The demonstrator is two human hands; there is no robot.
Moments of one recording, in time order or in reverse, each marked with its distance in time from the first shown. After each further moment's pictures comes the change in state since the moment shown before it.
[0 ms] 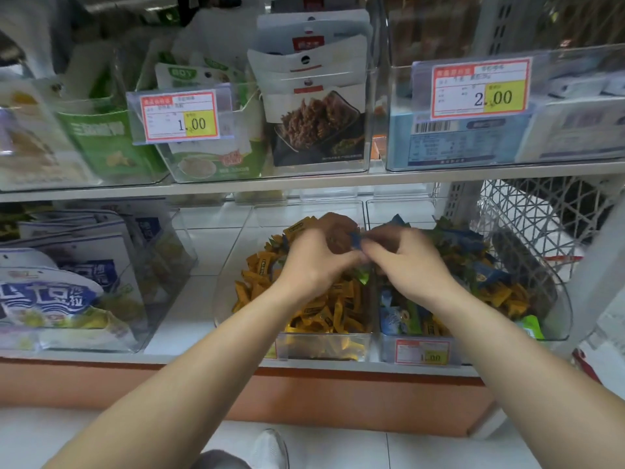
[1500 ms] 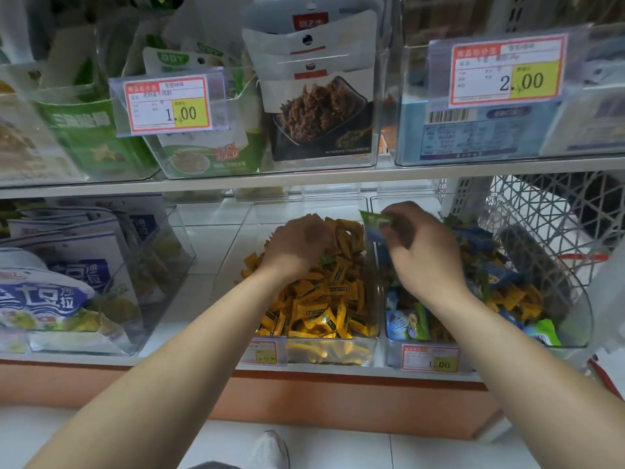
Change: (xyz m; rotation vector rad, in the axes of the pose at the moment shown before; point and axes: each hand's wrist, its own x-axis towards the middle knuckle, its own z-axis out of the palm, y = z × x) left_hand 0.032 -0.052 -0.018 0.224 -0.011 -0.219; right_hand 0.012 0.015 0.003 -0.181 0.302 -0.140
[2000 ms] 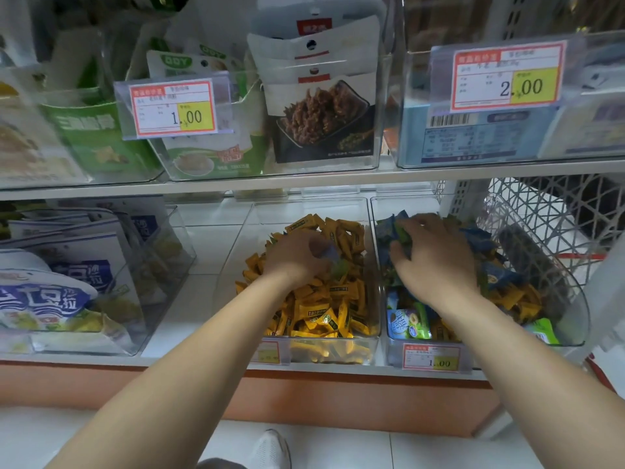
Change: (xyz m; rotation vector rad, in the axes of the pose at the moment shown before) left_hand 0.002 -0.016 0.008 0.239 -0.086 -0.050; right_hand -0.002 0.017 -0.007 -0.520 -0.174 0.047
